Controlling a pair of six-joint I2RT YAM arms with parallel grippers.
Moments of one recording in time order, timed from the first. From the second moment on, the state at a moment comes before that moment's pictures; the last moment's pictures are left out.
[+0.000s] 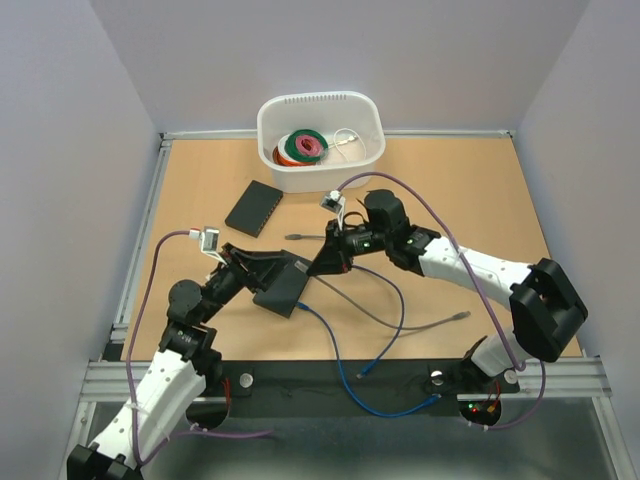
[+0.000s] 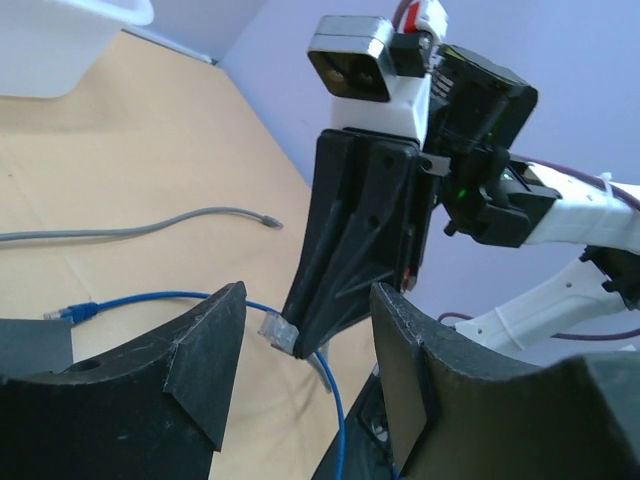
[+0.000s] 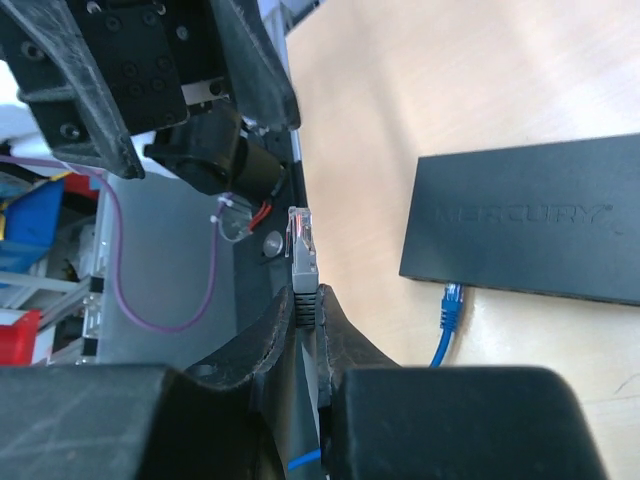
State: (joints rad) left arm -0.36 0.44 0.17 0.46 0.45 -0.92; right arm 0.76 1.50 0.98 0.12 -0.85 0.38
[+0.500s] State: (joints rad) left arm -0.37 0.47 0.17 0.49 0.44 -0.93; right arm 0.71 1.50 0.96 0.36 -0.97 0.56
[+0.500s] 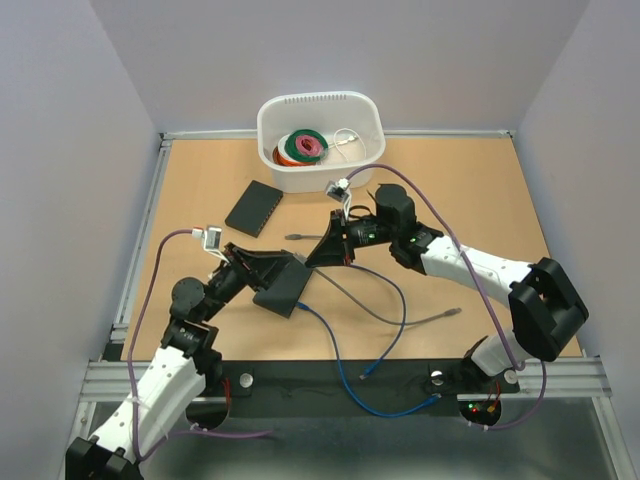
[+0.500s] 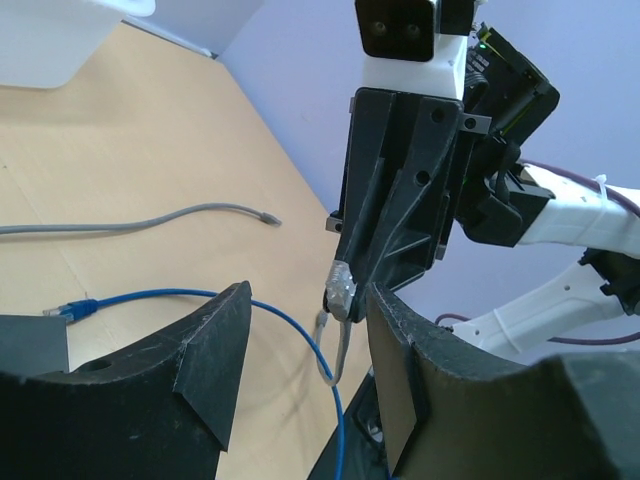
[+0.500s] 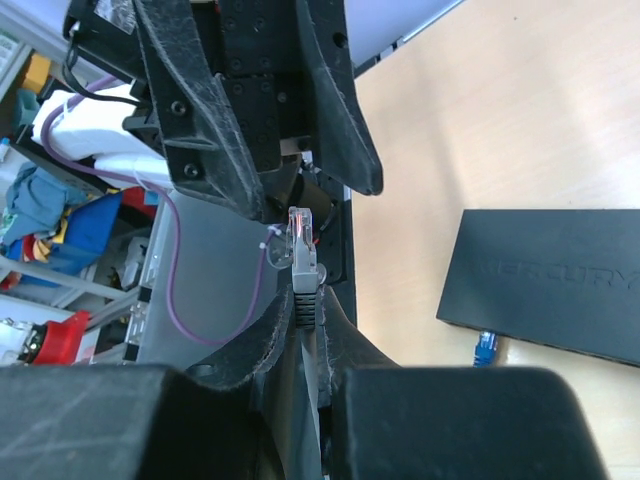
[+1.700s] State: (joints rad) left arm -0.50 0.61 0.17 0.64 0.32 -0.95; right arm 0.71 1.58 0.95 0.49 -1.03 0.67
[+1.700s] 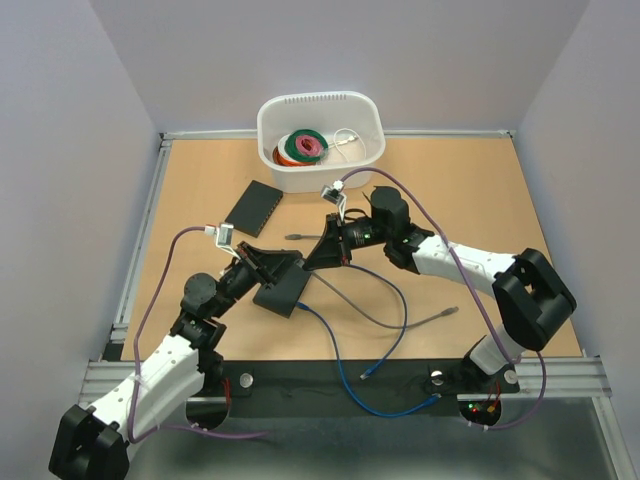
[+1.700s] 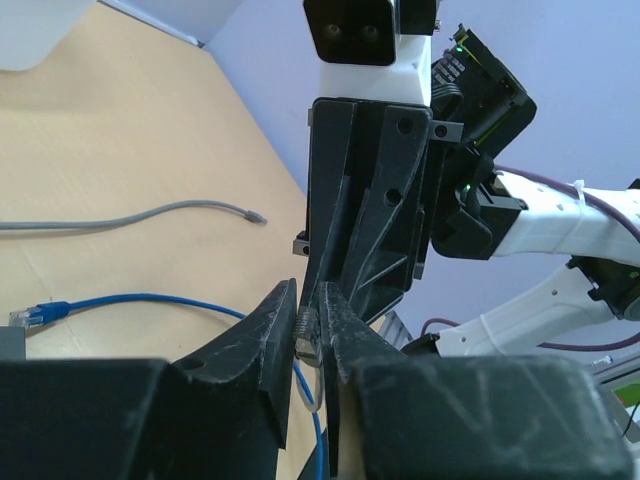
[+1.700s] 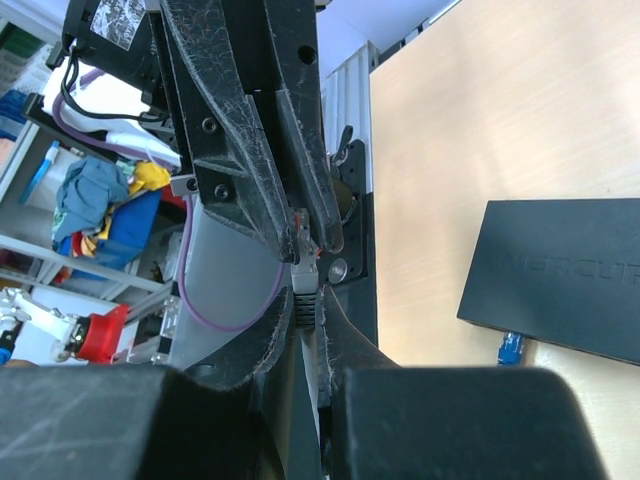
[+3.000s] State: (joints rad) left arm -0.54 0.73 0.52 -0.09 0.01 -1.05; right arm 0.91 1.44 1.12 -0.04 -0.30 0.23
